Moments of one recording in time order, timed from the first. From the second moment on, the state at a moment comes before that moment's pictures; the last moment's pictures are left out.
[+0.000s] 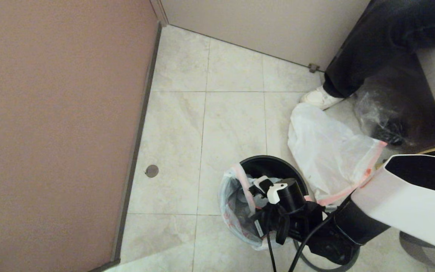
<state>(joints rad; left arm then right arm) 0.00 0.00 0.00 0.00 0.01 -0.02 0.69 2.20 -0.92 -0.68 -0.11 0.04</state>
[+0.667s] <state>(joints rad) 0.00 0.00 0.00 0.00 0.01 -0.02 0.71 1.89 -0.90 -0.47 -0.11 0.11</state>
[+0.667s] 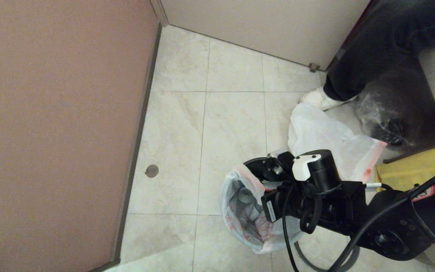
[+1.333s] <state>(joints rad) 0.00 0.00 0.00 0.00 0.01 -0.02 0.75 1.74 -1.04 -0.32 -0.11 0.14</state>
